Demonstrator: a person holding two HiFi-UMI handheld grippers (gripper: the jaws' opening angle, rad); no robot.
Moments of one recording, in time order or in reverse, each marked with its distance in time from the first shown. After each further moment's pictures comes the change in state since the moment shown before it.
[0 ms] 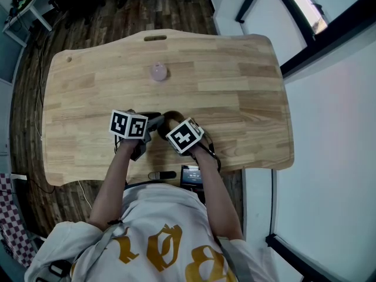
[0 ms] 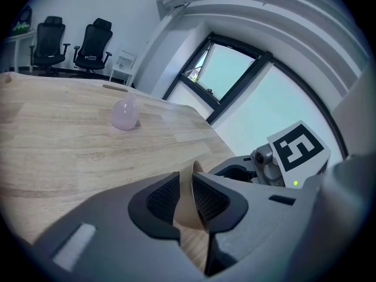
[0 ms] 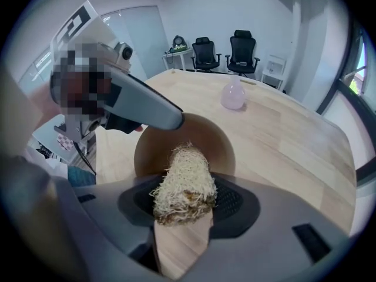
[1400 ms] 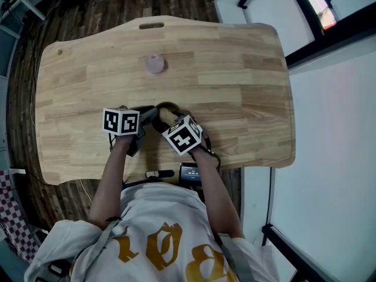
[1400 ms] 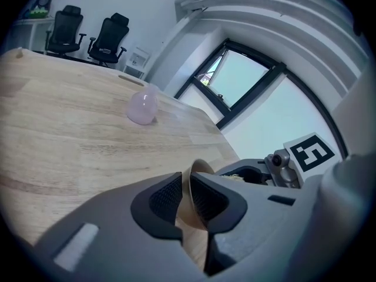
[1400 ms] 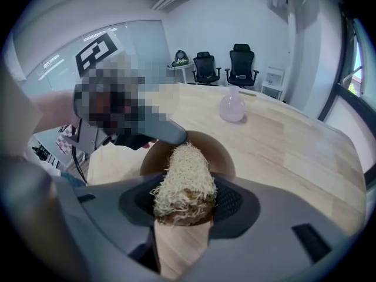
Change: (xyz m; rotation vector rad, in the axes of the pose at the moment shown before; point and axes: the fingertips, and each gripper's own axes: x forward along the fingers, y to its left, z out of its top) left arm 0.017 0.044 0.000 -0.118 -0.040 0.019; right arm 0.019 -0.018 0.023 -0.020 -0.129 -0.016
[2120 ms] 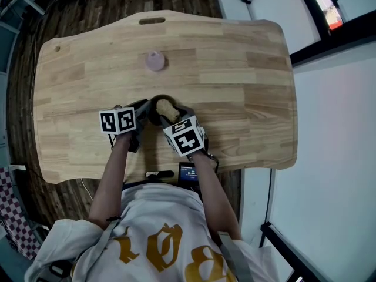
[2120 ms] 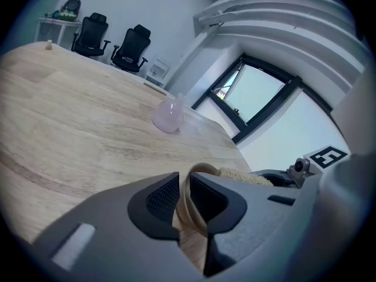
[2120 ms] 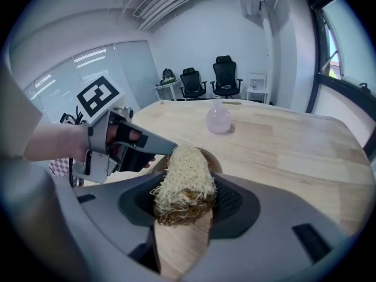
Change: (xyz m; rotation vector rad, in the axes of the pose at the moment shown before) left arm 0.006 0.045 0.012 -0.117 -0.133 0.109; right arm -0.003 -0.021 0.023 0.140 -0.155 -0.043
